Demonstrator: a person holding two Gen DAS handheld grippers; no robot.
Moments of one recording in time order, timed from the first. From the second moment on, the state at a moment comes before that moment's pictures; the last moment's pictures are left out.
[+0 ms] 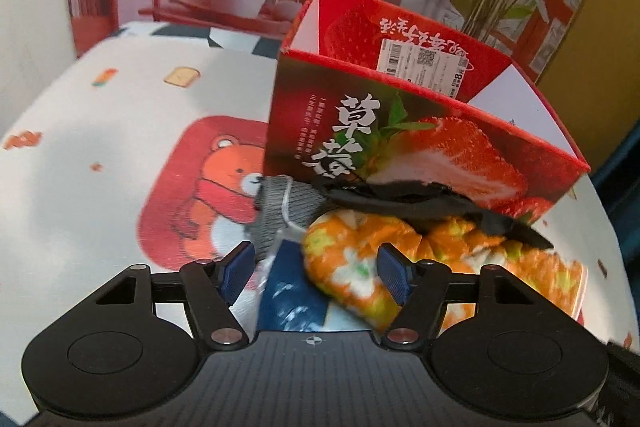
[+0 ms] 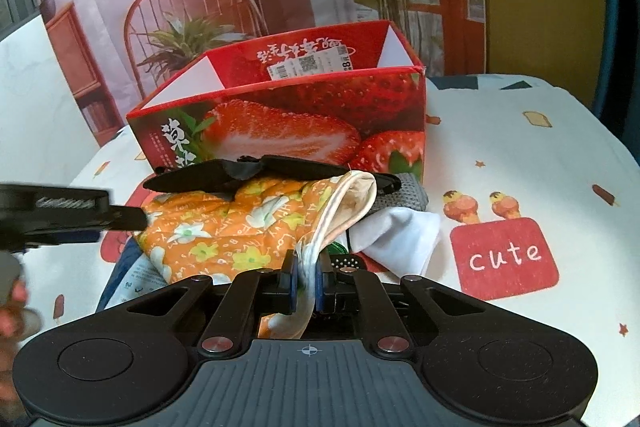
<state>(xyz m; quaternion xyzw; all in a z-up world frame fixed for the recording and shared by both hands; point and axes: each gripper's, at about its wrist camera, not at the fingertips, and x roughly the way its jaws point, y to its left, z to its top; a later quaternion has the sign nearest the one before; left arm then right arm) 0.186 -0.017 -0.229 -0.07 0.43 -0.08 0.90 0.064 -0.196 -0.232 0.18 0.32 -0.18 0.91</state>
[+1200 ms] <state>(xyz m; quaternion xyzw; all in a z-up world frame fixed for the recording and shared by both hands) 0.133 -0.017 -0.204 -0.03 0.34 -0.07 0.94 0.056 -0.180 -0.215 0.17 0.30 -0.15 0.93</state>
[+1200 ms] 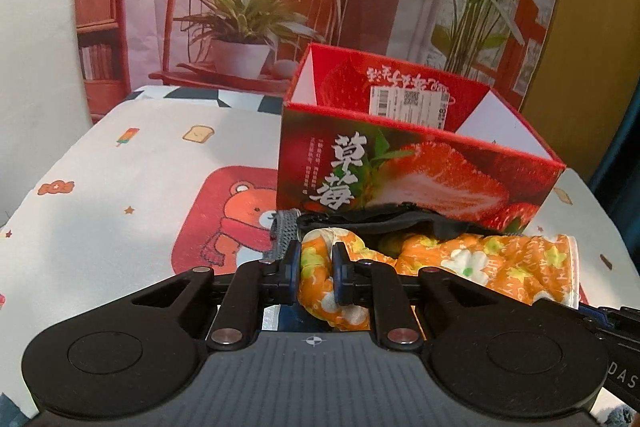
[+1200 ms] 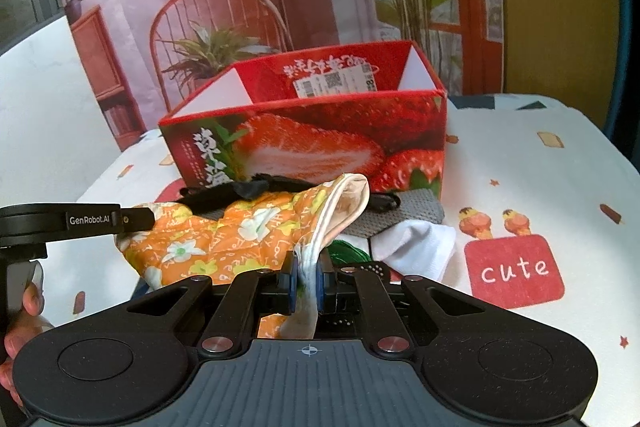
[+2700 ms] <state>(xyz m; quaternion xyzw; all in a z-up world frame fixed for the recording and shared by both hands) 0.174 -0.027 -0.124 -0.06 0.26 -0.16 0.95 0.108 -0.235 -0.120 0.11 0.21 -0.12 0.96</state>
